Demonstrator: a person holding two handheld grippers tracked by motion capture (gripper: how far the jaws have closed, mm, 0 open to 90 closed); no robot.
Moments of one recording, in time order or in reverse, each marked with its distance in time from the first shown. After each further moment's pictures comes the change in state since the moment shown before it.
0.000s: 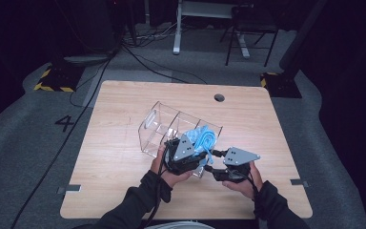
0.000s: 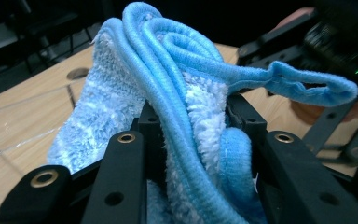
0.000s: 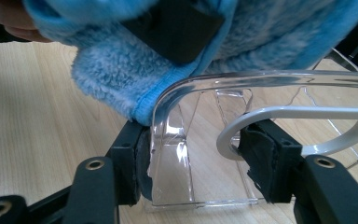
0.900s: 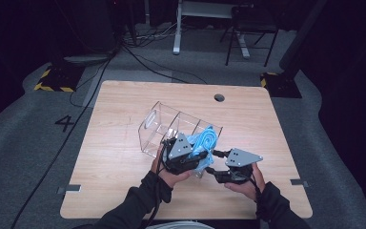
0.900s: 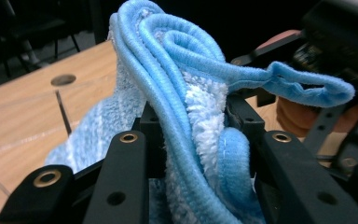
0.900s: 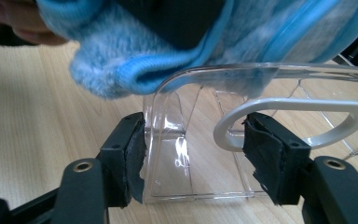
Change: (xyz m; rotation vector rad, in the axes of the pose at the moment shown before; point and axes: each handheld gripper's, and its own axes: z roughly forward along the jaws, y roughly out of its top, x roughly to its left) left arm 0.009 -0.012 0.005 -0.028 -0.070 -0.081; right arm 0.000 -0.002 -0.006 0.006 0.003 -0.009
